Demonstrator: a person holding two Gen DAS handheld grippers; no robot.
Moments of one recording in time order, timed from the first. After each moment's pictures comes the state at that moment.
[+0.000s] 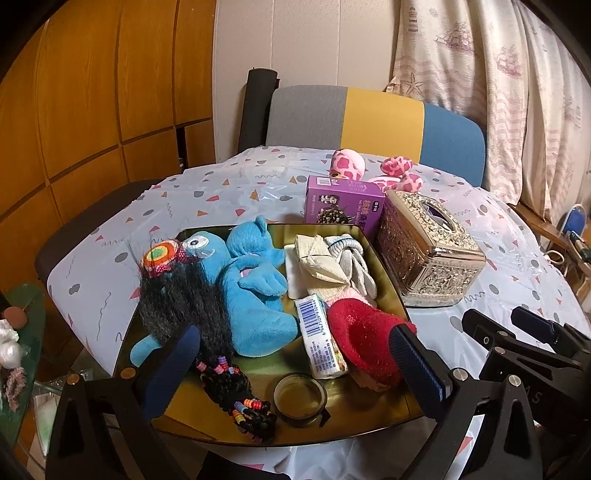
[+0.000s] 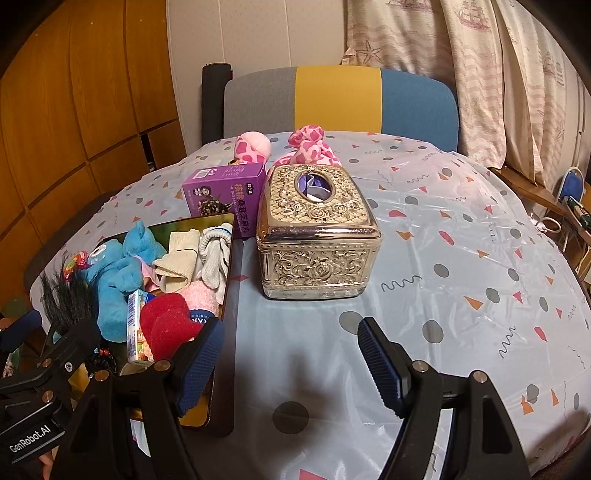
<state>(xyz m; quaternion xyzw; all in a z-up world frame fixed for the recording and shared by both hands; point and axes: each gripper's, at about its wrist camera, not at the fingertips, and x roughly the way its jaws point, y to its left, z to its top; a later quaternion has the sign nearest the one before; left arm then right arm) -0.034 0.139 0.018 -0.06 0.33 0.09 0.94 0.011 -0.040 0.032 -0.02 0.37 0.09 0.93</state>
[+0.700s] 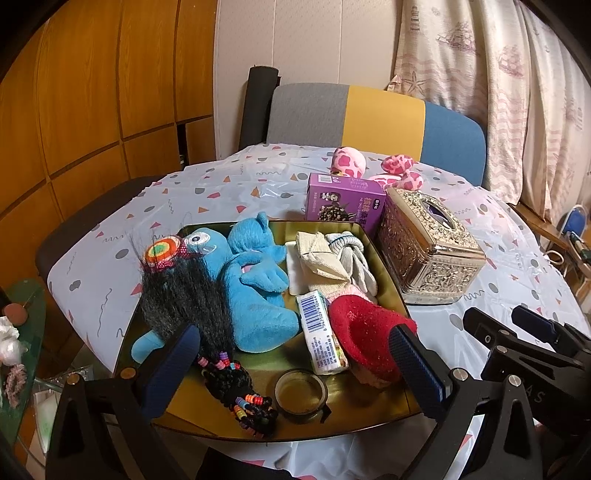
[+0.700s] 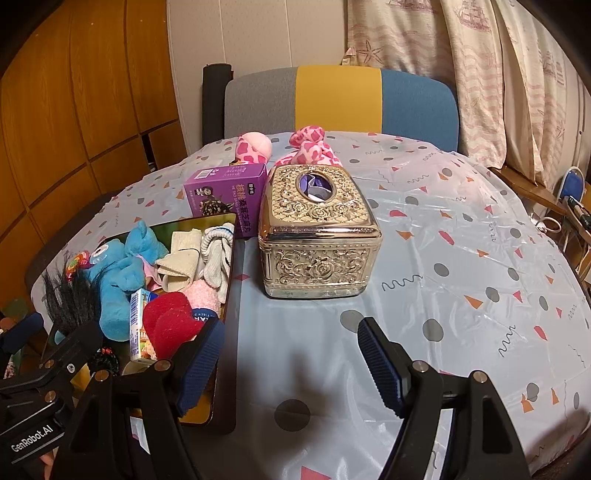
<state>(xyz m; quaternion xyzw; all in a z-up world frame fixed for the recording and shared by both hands) -0.037 0.140 0.016 -0.06 0.33 0.09 0.94 0.009 -0.039 0.034 -0.02 0.37 0.09 0.93</state>
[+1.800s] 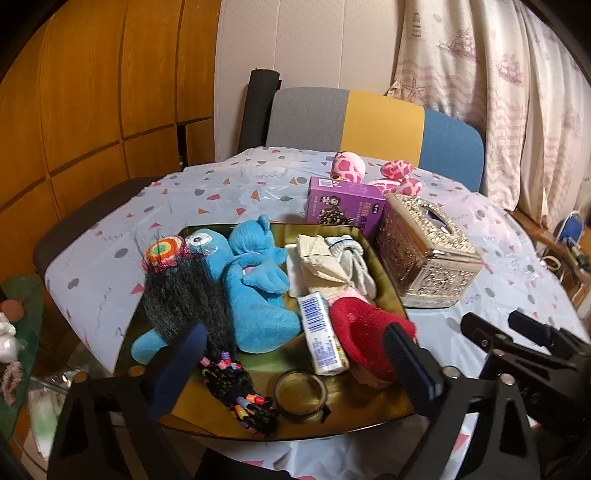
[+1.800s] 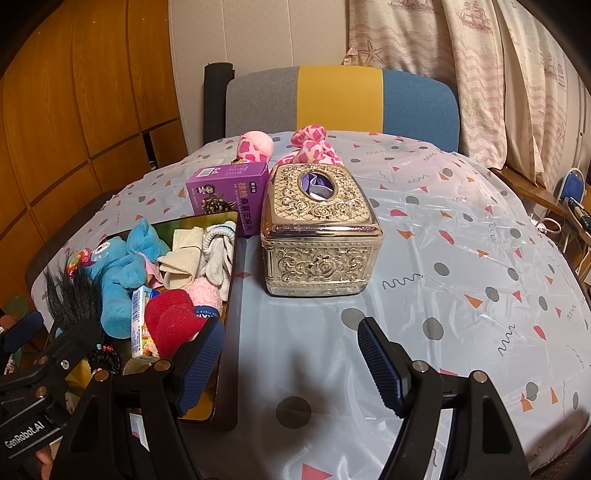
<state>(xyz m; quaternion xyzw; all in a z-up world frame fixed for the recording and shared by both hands) -0.040 0.145 0.018 -0.06 0.32 0.09 0.94 0.005 -0.039 0.035 -0.02 0.37 0.09 0.92</state>
